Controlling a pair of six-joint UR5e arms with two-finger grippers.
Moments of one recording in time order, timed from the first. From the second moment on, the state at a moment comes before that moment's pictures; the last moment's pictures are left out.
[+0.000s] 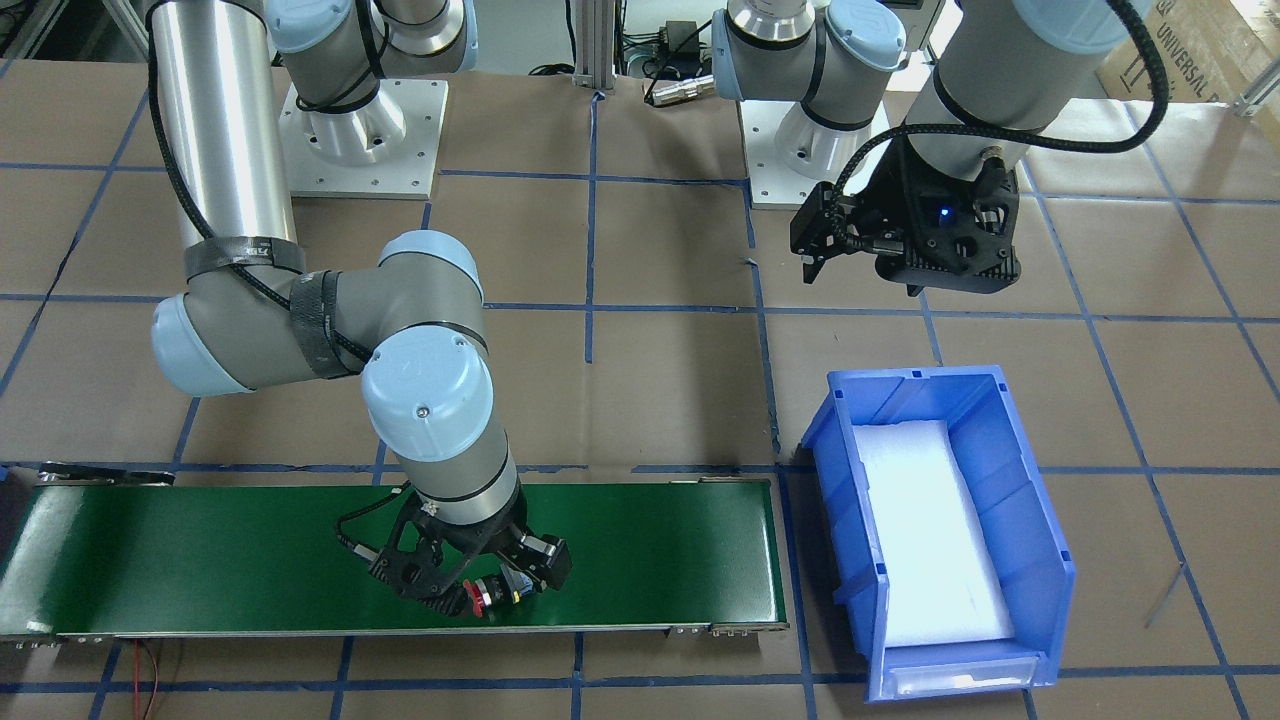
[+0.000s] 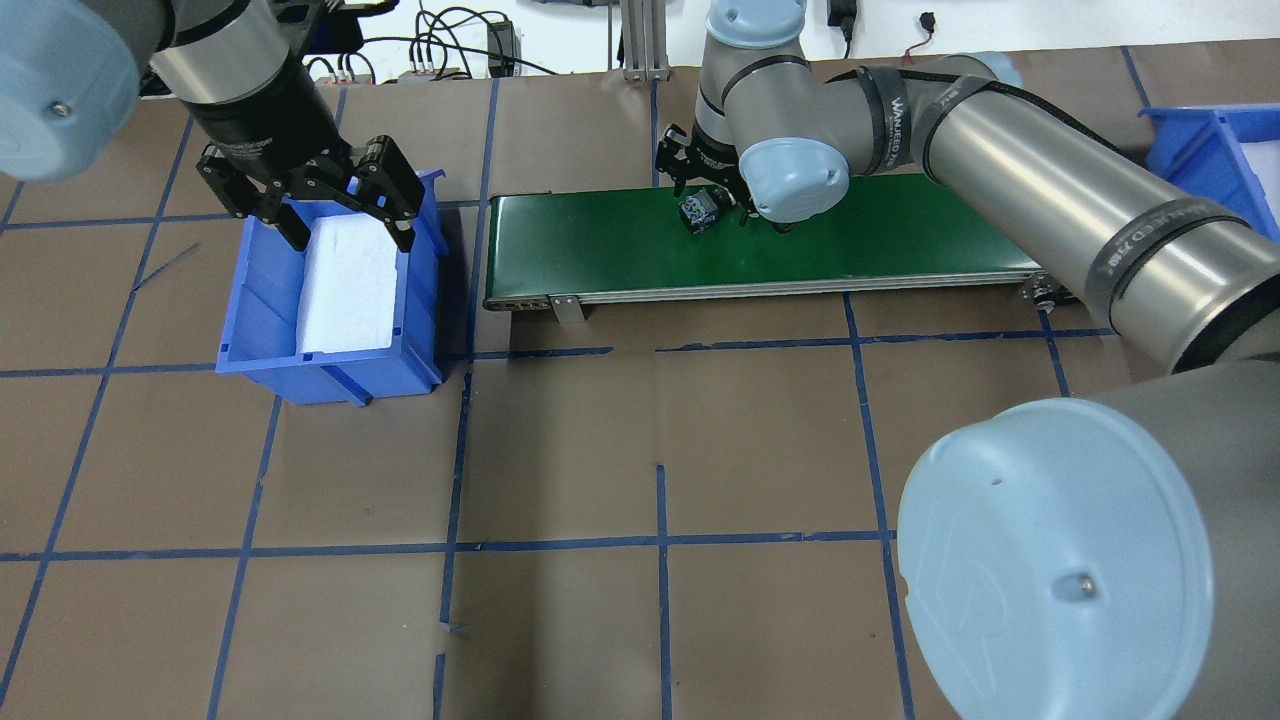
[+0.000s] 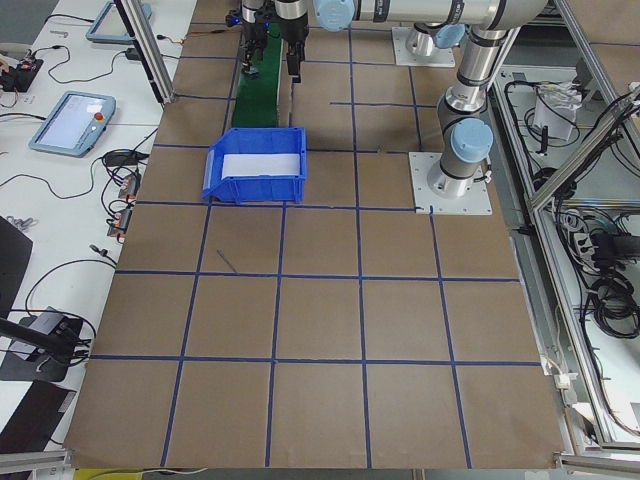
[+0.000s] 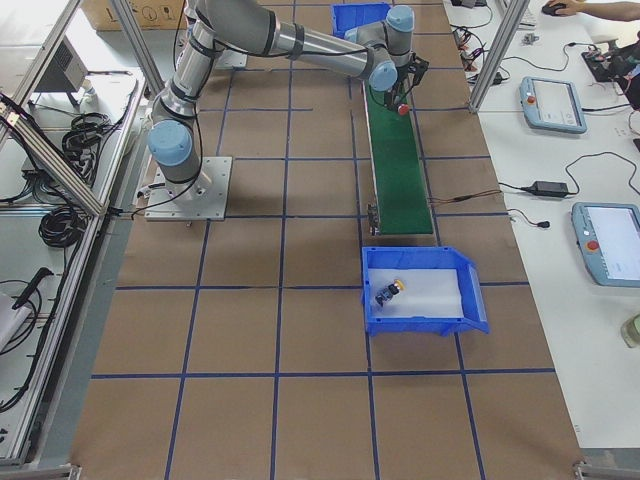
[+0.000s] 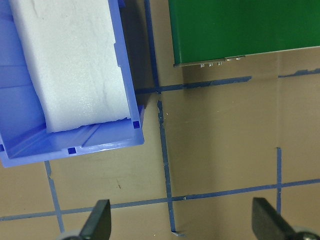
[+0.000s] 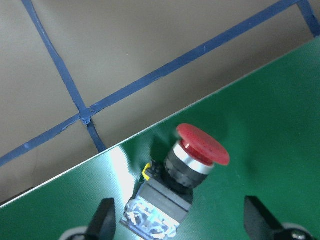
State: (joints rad) left arm -1.56 -1.65 -1.49 -1.65 1.54 0.11; right arm 1.79 -0.95 1.38 -2.15 -1.53 0.68
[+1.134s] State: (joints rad) left arm -1.54 -1.66 -1.44 -1.66 1.54 0.12; right arm 1.74 -0.95 1.38 -2.13 -1.57 0.31
